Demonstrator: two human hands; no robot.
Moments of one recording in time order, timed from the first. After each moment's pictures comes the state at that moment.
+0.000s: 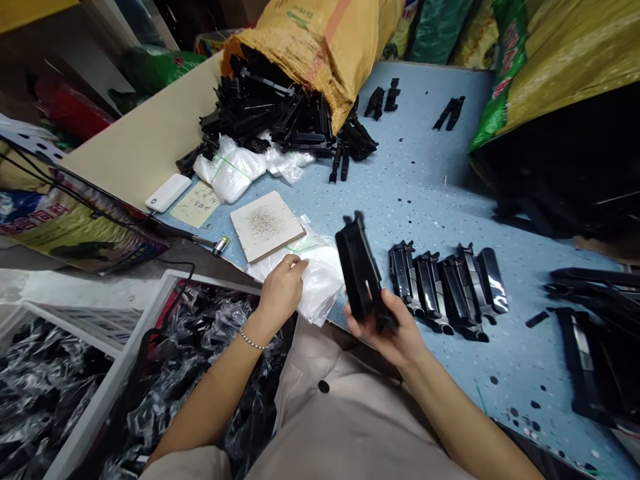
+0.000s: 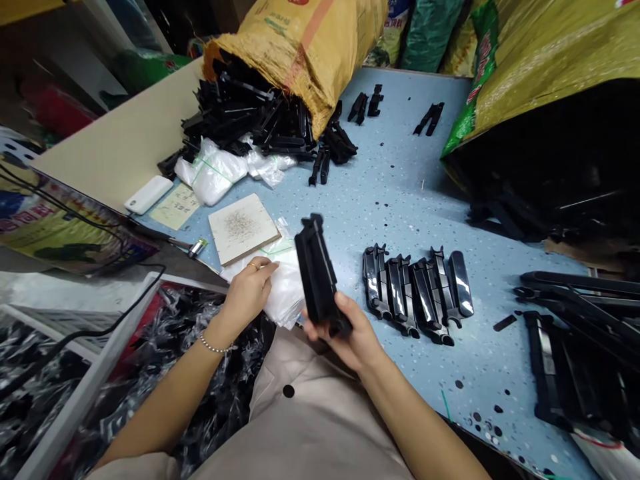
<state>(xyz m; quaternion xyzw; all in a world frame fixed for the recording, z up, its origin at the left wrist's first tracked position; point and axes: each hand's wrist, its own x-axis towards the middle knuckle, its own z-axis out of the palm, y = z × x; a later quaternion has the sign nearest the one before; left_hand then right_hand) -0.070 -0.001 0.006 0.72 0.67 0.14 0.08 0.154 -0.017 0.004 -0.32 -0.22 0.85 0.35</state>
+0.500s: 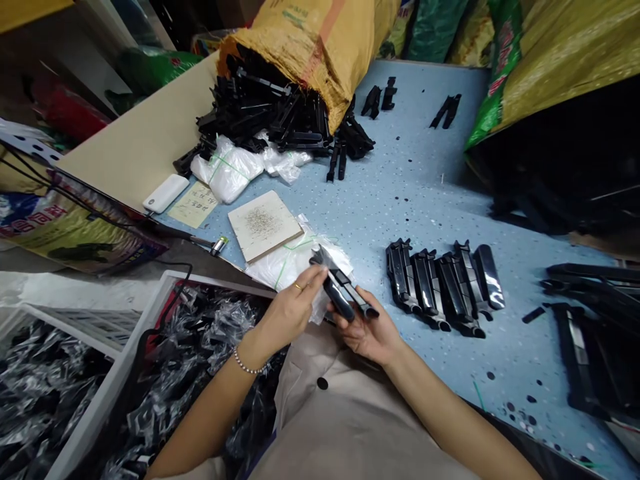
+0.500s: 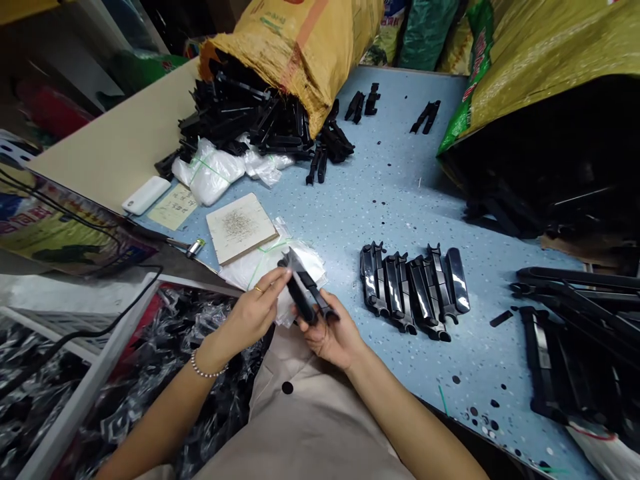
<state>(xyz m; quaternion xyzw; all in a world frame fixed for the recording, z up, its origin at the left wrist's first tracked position) -0.054 -0.036 0.017 0.84 0.49 0.20 0.14 0.145 -0.016 -0.026 -0.26 -0.09 0.93 0.22</state>
